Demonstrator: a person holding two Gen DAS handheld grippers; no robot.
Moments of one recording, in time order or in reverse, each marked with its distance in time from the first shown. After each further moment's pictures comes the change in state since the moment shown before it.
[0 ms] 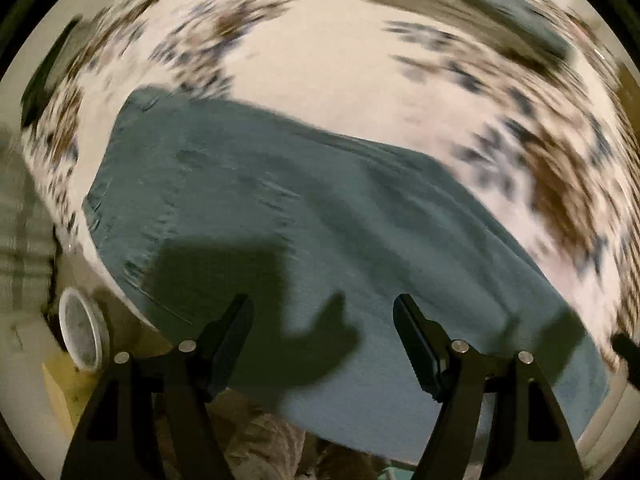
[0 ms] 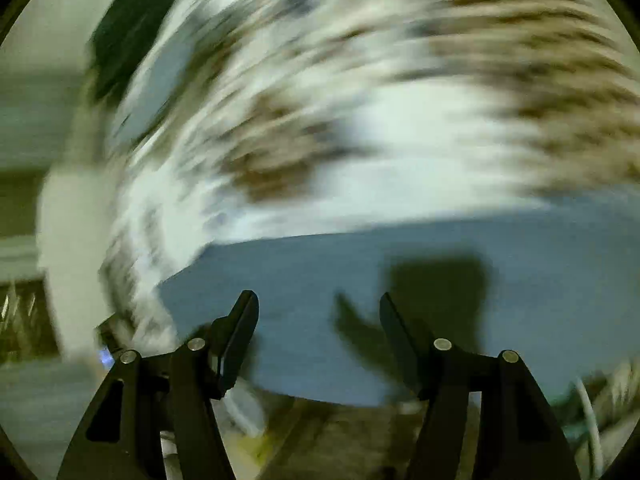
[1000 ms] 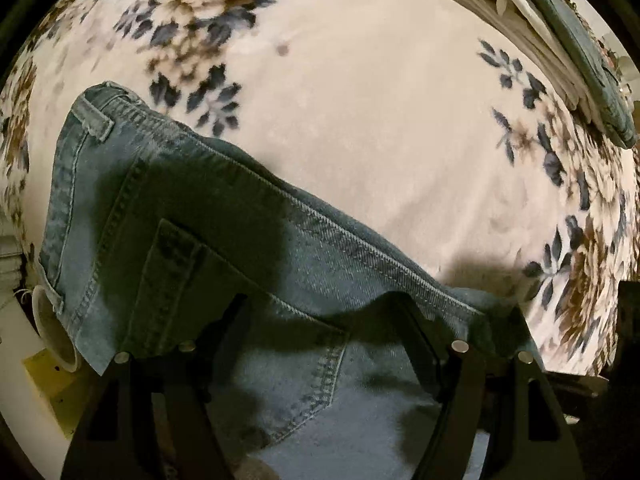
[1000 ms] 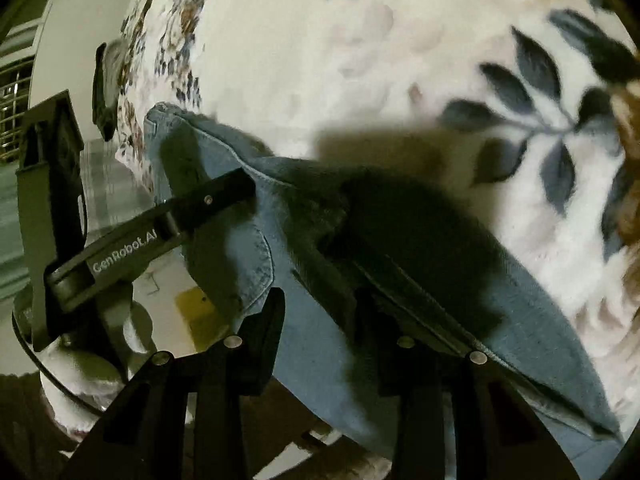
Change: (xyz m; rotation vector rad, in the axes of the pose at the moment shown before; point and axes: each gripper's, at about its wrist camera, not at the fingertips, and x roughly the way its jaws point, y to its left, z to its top) left arm 0.062 0.059 0.117 -0.072 0.187 -0.150; right arm 0.228 0.137 0.030 -0.407 0.545 -0.106
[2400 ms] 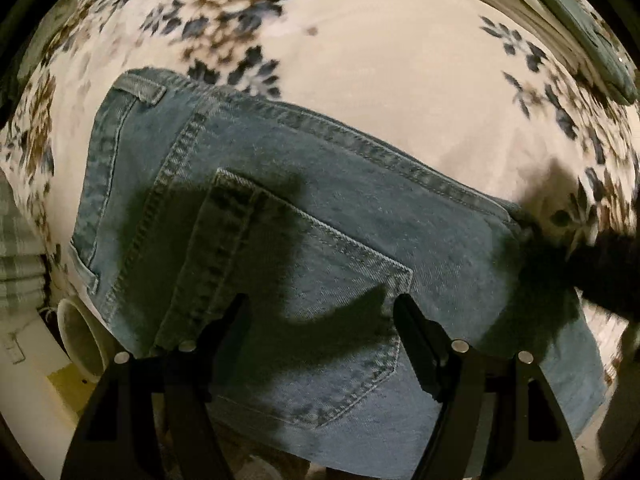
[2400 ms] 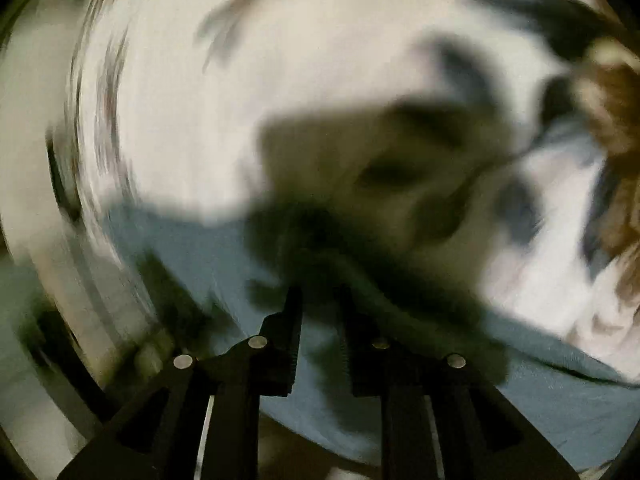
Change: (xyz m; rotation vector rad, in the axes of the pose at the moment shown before) left arm 0.013 0.027 -0.019 0.074 -0.031 0.066; right arm -0.027 -0.049 0.021 0.392 -0.229 0.005
